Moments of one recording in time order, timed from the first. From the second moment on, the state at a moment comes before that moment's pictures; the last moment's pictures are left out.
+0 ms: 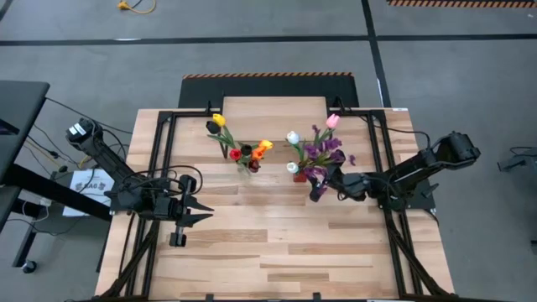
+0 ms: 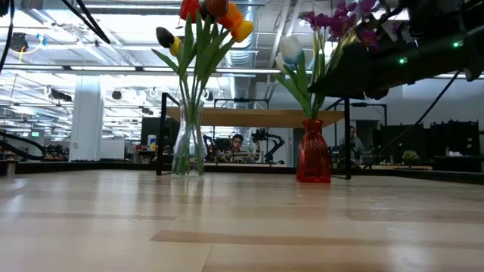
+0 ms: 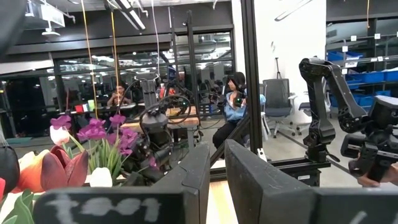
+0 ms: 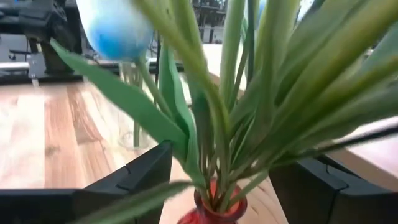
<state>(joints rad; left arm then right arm) -0.78 0.91 0.45 0.78 -0.66 0.25 0.22 1.34 0.30 0.84 0.78 -0.01</state>
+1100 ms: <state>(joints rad) -0.78 0.82 0.45 0.69 -0.68 0.24 0.49 0.88 0.30 0.06 0.82 0.28</state>
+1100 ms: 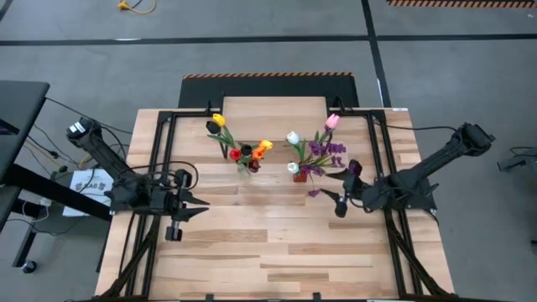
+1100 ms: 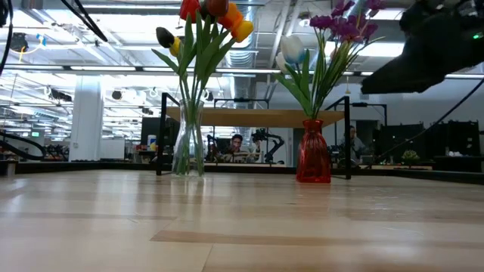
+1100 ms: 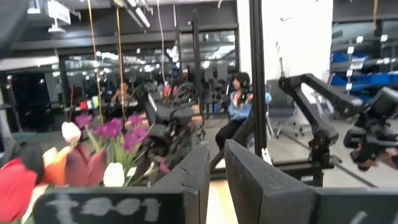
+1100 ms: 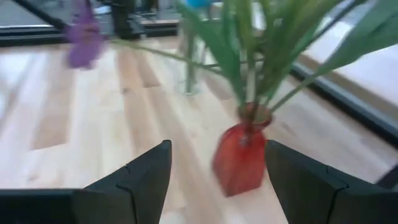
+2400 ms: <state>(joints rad) -0.78 0.33 0.67 -0.39 -0.59 0.19 0.56 1.64 0.30 0.60 1.26 0.85</state>
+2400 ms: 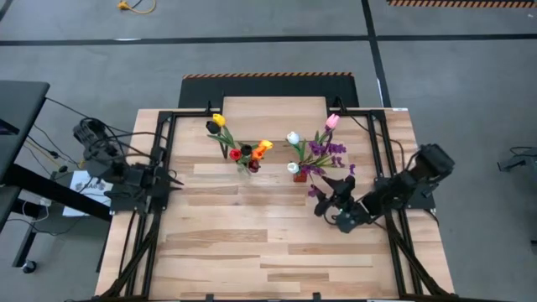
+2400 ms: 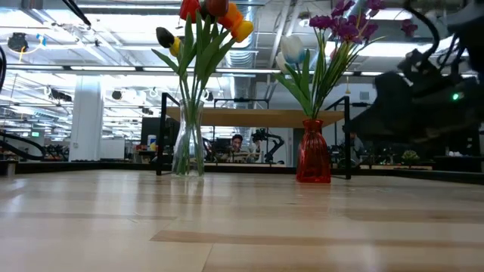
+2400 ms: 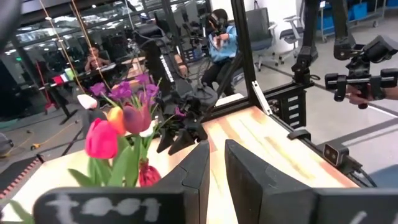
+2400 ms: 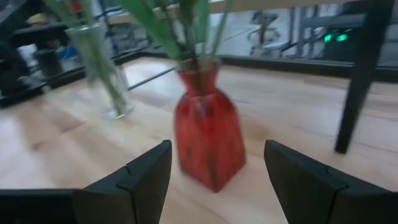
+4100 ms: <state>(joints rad) -0.78 0.33 0.79 -0.55 -0.70 0.15 0.29 1.77 0.45 0.74 1.17 0.50</state>
